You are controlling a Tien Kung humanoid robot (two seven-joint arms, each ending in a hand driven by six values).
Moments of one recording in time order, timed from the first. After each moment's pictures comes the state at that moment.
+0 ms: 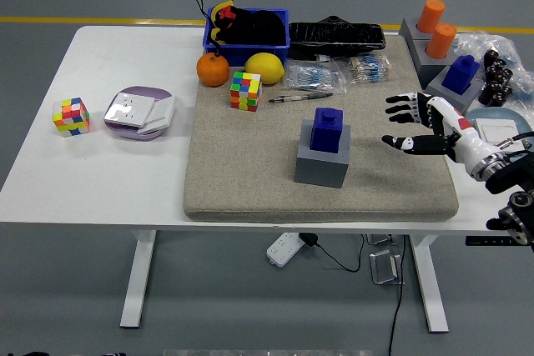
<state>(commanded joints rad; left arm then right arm) -0.26 0.16 -0.03 -0.19 0.11 -0.16 0.12 0.42 -0.24 1.16 1.06 -1.33 0.14 0.14</state>
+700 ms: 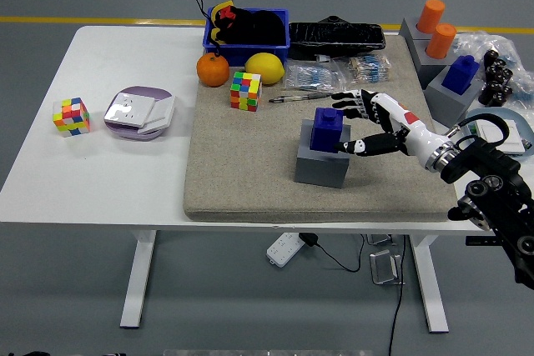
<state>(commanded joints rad) -0.26 0.16 -0.02 -0.20 0.10 -0.16 0.12 0.52 -0.20 1.01 1.05 -1.30 0.14 0.15</state>
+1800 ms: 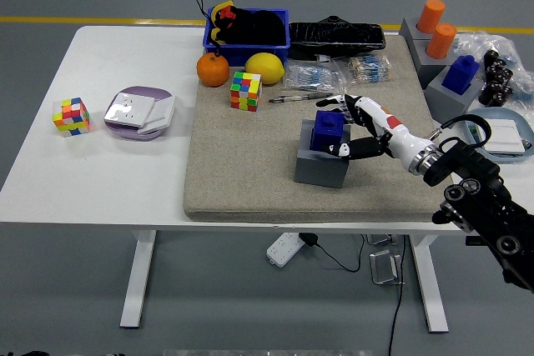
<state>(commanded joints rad) -0.26 0.16 0.00 -0.20 0.10 -0.16 0.12 0.55 -0.18 0.91 1.00 -1.31 0.05 0.20</state>
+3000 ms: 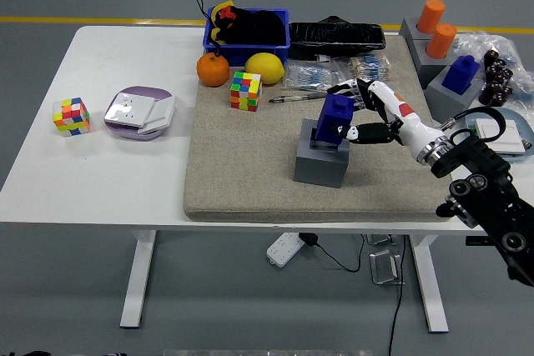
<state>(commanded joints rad) -0.26 0.16 -0.01 -0.20 0.10 -0.16 0.12 0.53 -0.20 0.98 1.05 -1.33 -0.01 0.22</state>
